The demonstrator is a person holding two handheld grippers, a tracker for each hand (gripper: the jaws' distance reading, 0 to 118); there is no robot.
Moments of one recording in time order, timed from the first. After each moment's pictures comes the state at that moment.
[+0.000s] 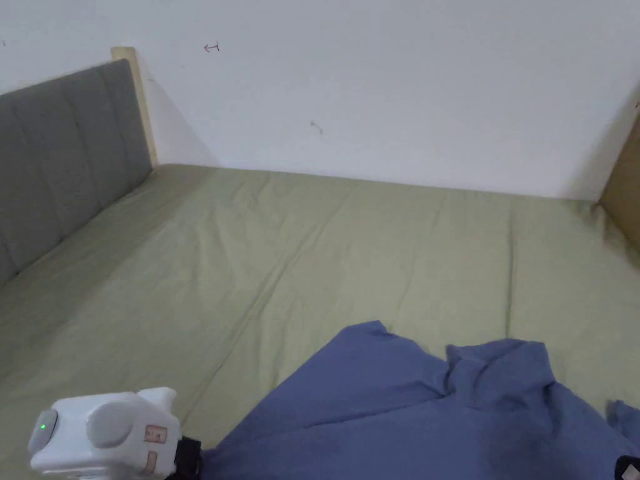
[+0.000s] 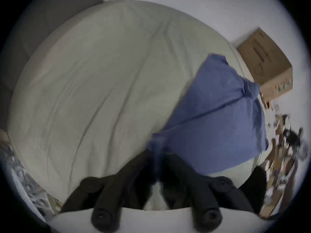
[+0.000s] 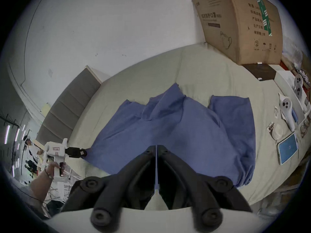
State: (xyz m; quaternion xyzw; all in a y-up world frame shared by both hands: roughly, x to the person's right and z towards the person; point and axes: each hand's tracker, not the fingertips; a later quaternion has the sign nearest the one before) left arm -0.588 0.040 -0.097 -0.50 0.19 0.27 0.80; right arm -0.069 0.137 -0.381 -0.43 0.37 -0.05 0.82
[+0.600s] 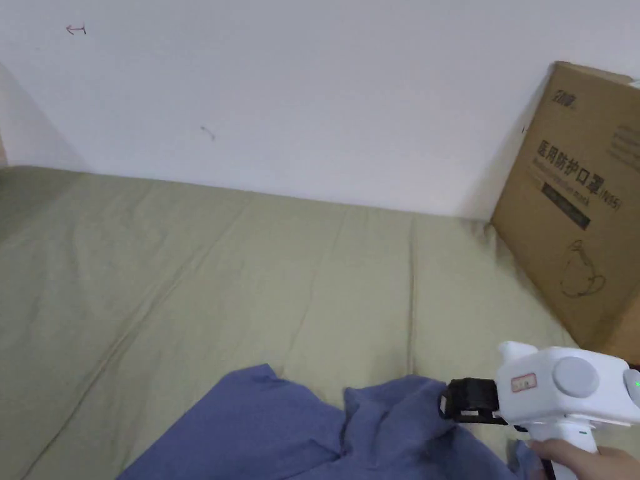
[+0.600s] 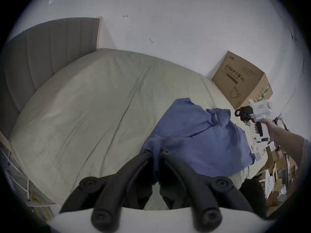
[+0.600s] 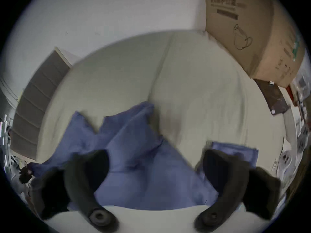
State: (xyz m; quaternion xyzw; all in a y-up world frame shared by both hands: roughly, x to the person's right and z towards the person) left arm -0.525 0.117 -0.069 -0.31 0.20 0.23 0.90; right arm -0.202 0.077 -0.603 -0.52 0.29 0.09 0.80
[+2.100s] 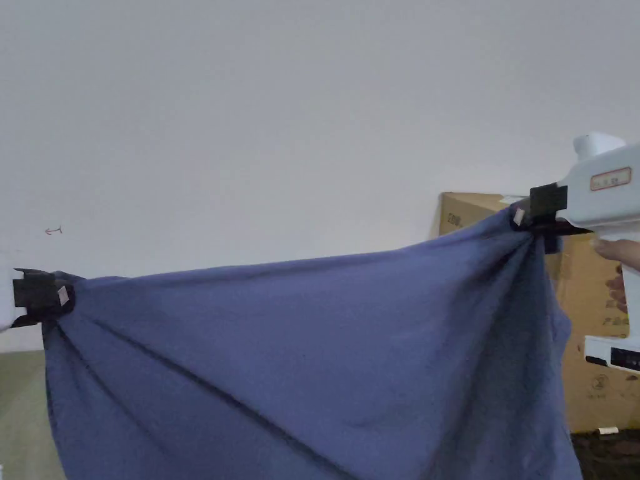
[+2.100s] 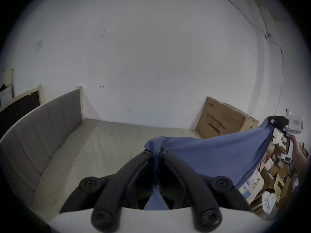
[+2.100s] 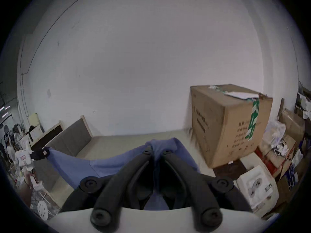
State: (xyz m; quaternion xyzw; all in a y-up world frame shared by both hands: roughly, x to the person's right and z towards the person) left arm -0.572 0.417 -0.194 -0.13 0.18 0.13 0.97; right arm -0.064 0.493 -0.510 -0.17 0.32 -0.04 0.93
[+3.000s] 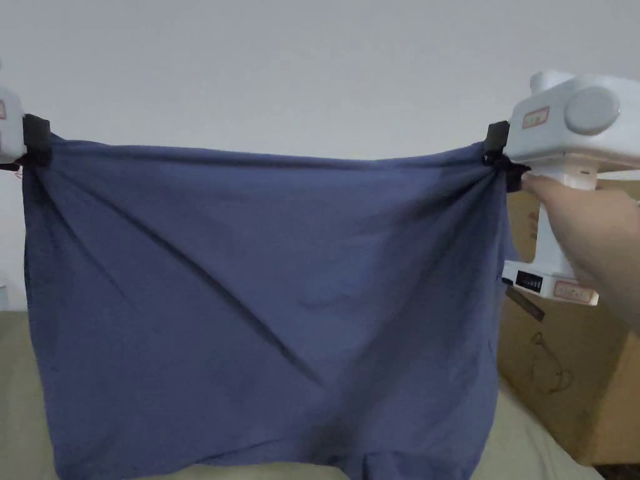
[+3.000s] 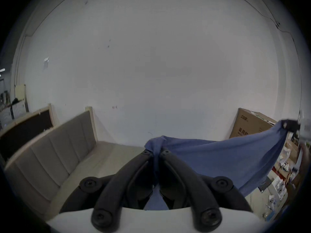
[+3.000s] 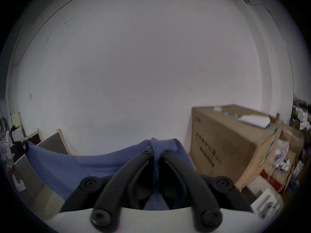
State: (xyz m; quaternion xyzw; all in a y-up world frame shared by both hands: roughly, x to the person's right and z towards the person) left arm -0.693 0.428 -0.367 -0.10 0.29 0.08 0.95; right arm -0.244 0.443 -0.683 -0.13 0.26 -0.03 0.96
